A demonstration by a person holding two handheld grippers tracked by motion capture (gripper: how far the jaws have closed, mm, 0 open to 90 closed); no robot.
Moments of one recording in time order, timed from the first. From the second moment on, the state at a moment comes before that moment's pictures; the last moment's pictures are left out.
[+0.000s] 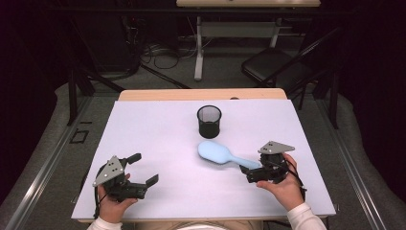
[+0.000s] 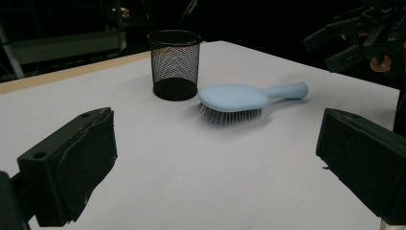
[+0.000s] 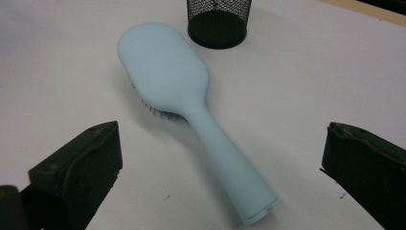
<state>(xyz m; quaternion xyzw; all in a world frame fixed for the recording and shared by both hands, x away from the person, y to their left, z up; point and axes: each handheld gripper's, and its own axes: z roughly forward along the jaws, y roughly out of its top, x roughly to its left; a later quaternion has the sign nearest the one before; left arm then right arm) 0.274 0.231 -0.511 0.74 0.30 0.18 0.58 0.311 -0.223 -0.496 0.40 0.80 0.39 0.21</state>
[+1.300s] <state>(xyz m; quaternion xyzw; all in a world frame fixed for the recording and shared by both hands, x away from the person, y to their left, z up) 0.276 0.228 -0.513 0.74 0.29 0.18 0.58 0.355 -0.209 -0.480 0.36 0.85 0.32 0.19</state>
